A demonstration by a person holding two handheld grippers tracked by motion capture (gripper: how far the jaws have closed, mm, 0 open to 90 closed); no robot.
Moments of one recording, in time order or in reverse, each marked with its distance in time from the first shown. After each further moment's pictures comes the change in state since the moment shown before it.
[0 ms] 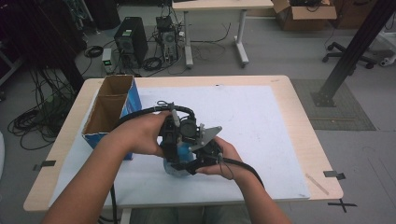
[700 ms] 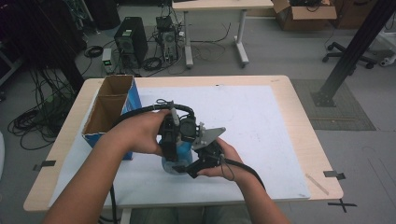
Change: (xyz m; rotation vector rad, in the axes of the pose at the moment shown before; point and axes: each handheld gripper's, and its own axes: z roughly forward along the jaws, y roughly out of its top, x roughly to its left) left arm 0.000 0.000 -0.006 0.026 0.010 0.001; right arm 0.000 -0.007 -0.001 -0.045 -0.037 0.062
